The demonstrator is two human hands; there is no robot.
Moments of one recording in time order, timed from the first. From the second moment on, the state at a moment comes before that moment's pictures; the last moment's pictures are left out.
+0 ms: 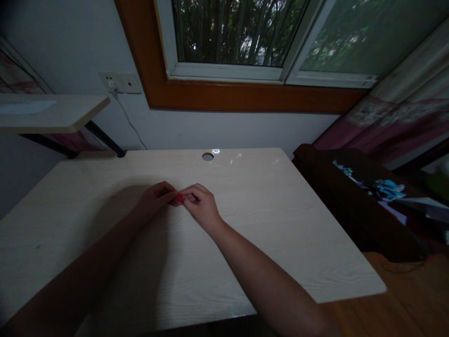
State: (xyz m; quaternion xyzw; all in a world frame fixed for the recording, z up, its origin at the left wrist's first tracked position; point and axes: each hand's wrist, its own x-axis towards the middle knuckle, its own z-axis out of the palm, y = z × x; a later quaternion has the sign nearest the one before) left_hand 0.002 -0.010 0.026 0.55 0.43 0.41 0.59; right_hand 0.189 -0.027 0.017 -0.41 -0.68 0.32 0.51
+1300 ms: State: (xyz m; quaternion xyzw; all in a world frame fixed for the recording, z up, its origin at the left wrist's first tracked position) left_hand 0.000 -0.007 0.027 0.58 0.43 0.37 0.58; right_hand 0.190 -0.028 0.021 -0.42 -0.67 0.33 0.52
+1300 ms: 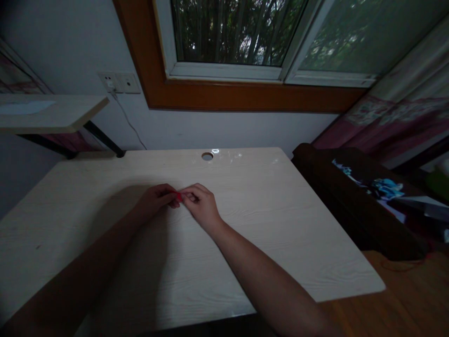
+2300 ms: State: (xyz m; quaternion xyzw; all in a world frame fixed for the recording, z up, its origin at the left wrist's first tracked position) left_hand 0.000 -0.006 0.022 0.59 0.41 0.36 0.60; right_hand 0.192 -0.022 0.018 -0.41 -0.64 0.41 0.50
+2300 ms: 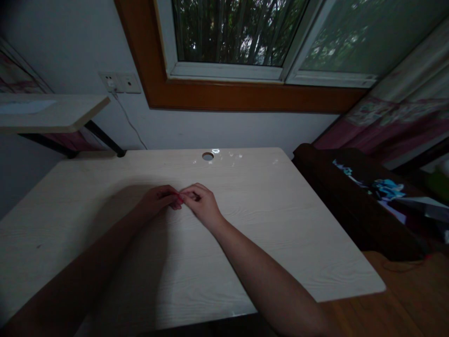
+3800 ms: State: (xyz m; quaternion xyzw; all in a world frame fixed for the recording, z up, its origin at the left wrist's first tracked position) left_hand 0.001 -0.007 0.021 0.59 0.41 0.37 0.59; right_hand 0.192 -0.015 0.006 -0.39 -0.56 0.55 0.49
